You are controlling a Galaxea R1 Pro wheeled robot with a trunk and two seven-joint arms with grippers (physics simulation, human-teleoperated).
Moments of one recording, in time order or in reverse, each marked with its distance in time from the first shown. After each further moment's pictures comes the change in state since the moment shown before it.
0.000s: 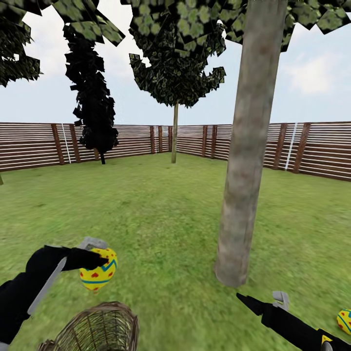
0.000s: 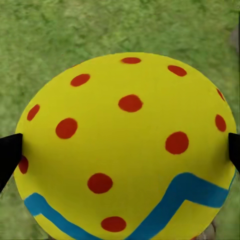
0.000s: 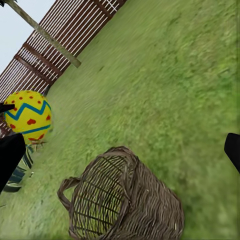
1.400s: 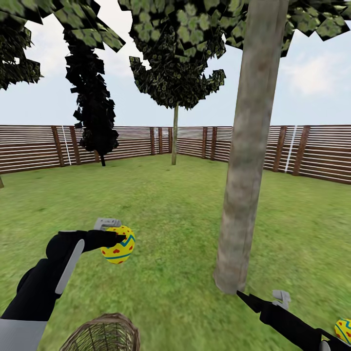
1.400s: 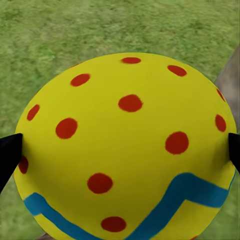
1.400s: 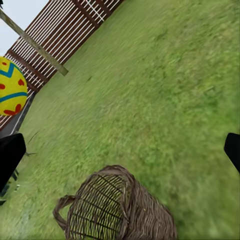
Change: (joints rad) left arm -0.084 -0.211 0.103 -0.041 0.003 0.000 0.106; right arm -0.006 0.009 0.001 0.011 -0.004 -0.054 -0.076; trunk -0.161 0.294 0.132
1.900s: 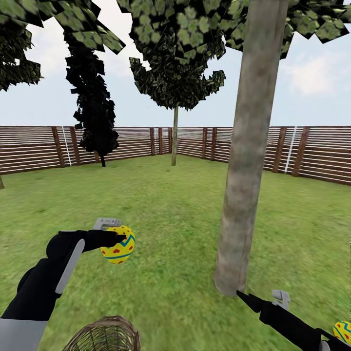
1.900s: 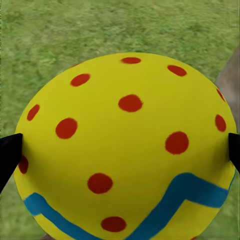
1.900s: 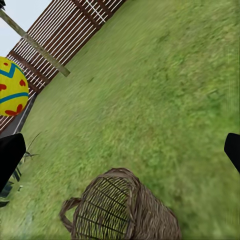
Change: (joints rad) left arm -0.002 -0.001 0.000 0.002 -0.001 0.000 0.000; right arm 0.000 0.001 0.001 0.000 -0.003 0.000 0.001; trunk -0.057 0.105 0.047
